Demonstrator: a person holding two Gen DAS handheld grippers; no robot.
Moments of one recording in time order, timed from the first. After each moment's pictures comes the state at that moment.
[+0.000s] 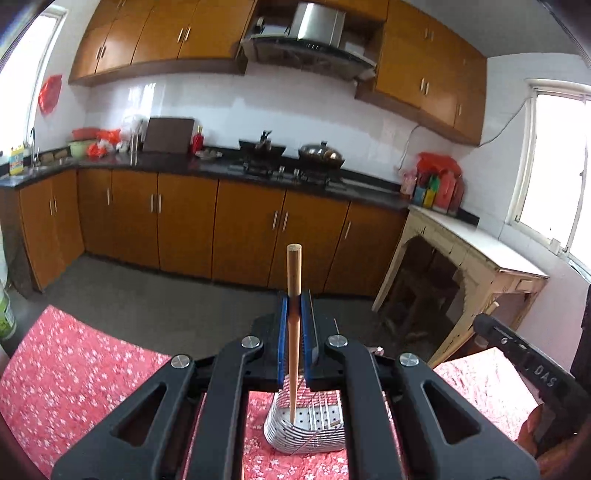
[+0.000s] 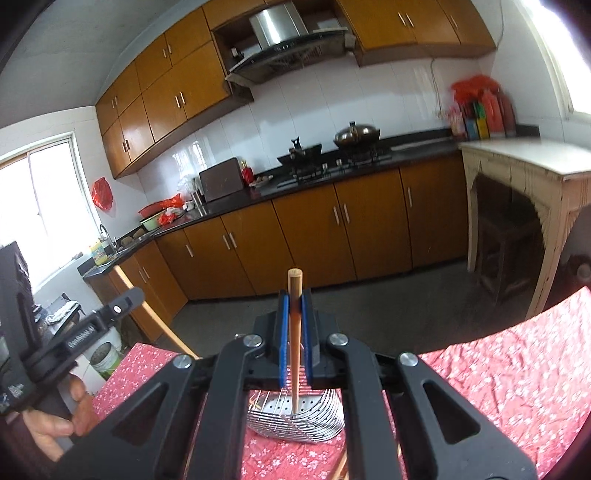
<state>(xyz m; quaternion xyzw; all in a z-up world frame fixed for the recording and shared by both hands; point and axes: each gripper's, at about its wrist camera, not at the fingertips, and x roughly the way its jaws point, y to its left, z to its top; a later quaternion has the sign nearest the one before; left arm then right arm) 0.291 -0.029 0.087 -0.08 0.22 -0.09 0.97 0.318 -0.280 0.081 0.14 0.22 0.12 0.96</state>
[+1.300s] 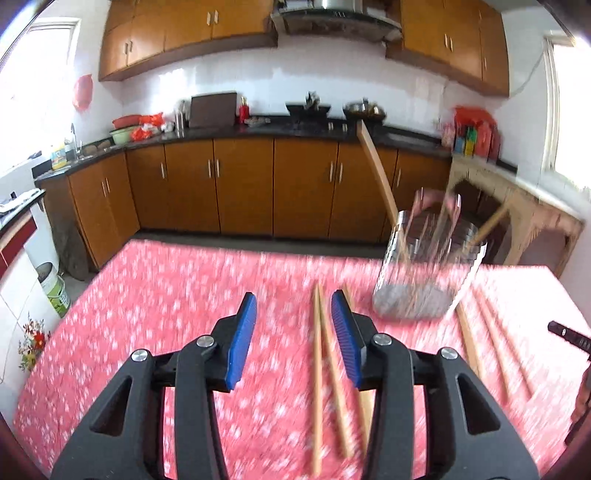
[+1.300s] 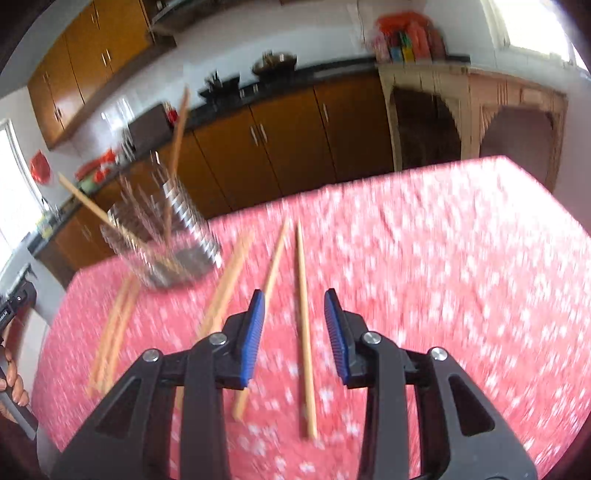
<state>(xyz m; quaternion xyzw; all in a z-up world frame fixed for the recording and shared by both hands) 0.174 0.046 -0.009 -0.01 0.28 -0.01 0.96 0.196 -0.365 -0.074 0.14 0.36 0.00 0.92</state>
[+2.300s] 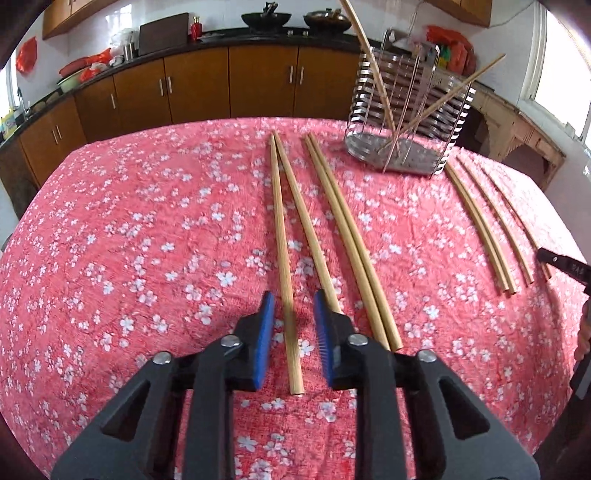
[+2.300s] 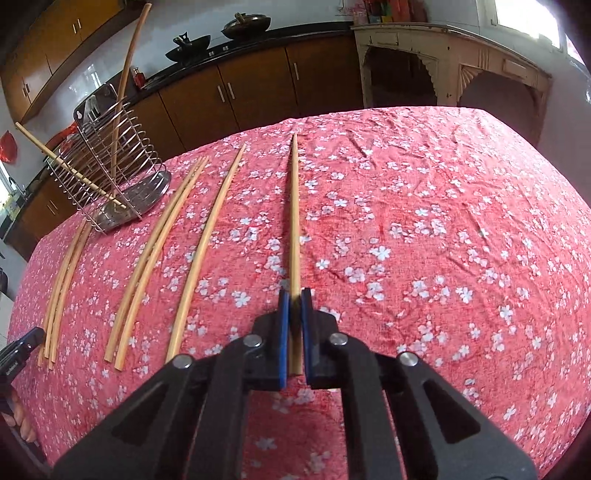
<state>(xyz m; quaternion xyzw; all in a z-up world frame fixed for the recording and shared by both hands) 0.171 0.031 -0.114 0.01 0.43 -0.08 0.90 0.199 -0.349 -0.135 0.13 0.42 -0.06 0.90</state>
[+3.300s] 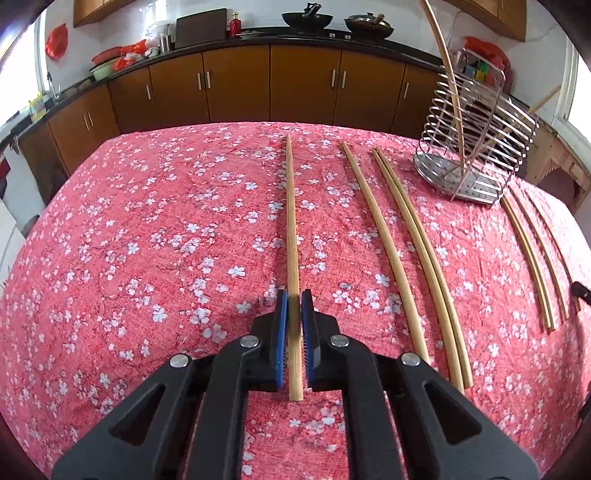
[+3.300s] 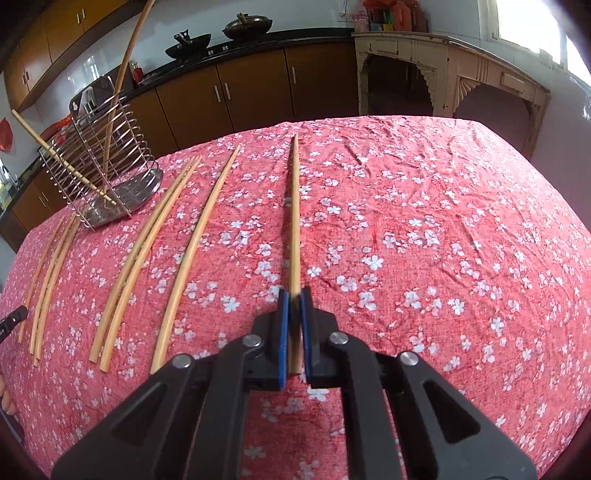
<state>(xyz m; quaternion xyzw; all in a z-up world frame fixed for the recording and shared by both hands) 0.205 0.067 -0.116 0.00 0.42 -0.02 0.91 0.209 -0.345 -0.137 0.10 0.42 -0.07 0.90</state>
